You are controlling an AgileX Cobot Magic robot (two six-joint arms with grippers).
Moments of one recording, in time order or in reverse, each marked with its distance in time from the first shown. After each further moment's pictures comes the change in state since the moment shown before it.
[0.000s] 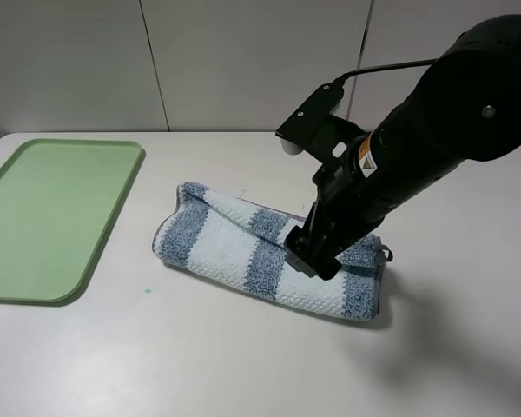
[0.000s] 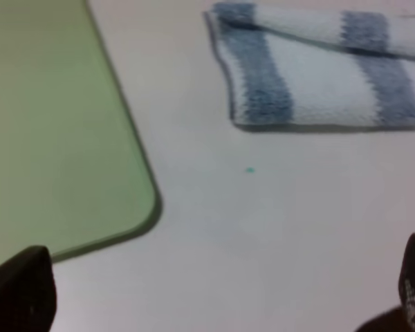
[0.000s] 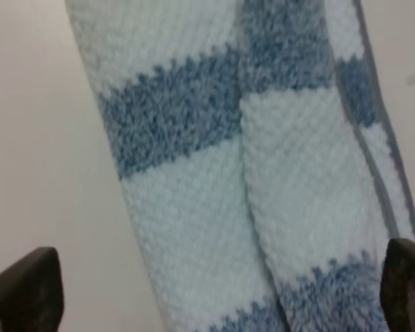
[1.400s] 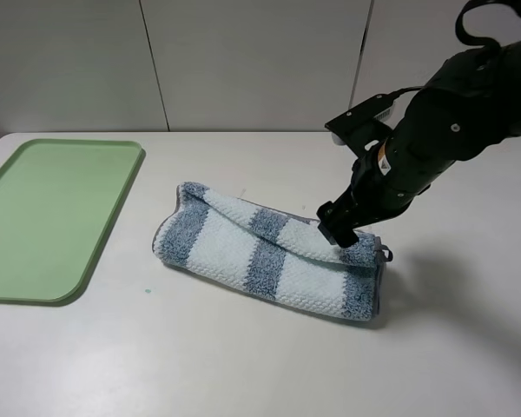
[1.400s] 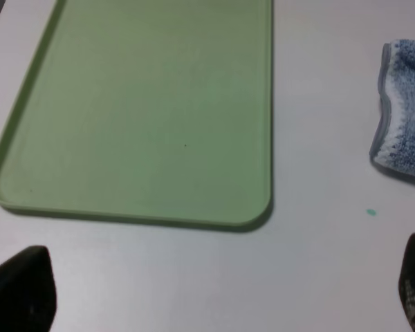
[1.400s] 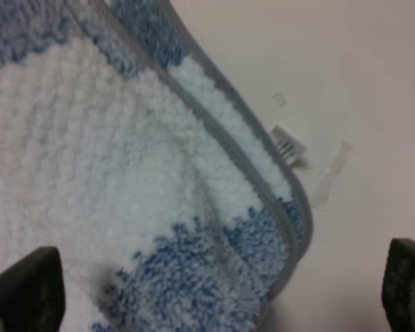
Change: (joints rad) left arm 0.380 -0.002 0.000 0.000 -0.001 0.000; right arm -0.186 0.140 0.004 -0.211 -0.044 0.328
